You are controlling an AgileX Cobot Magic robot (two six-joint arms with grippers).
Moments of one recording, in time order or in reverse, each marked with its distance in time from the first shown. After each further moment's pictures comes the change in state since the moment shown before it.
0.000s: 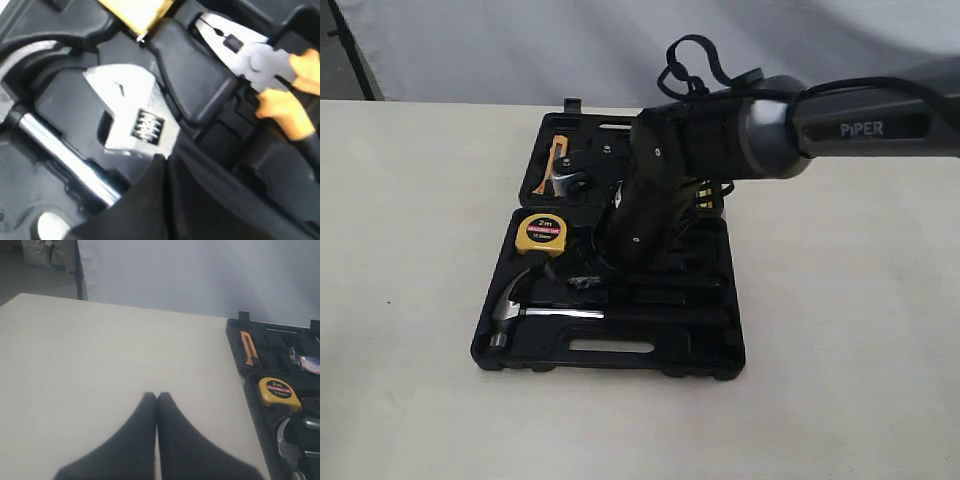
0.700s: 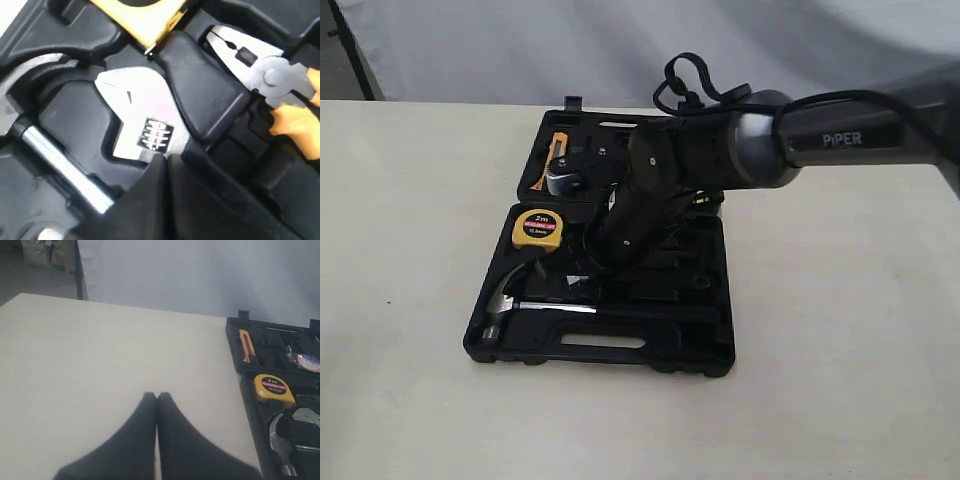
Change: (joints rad) left arm 0.000 0.000 0.000 0.000 0.000 0.000; right arm 0.000 0.022 0.000 0.067 -0.089 -0.043
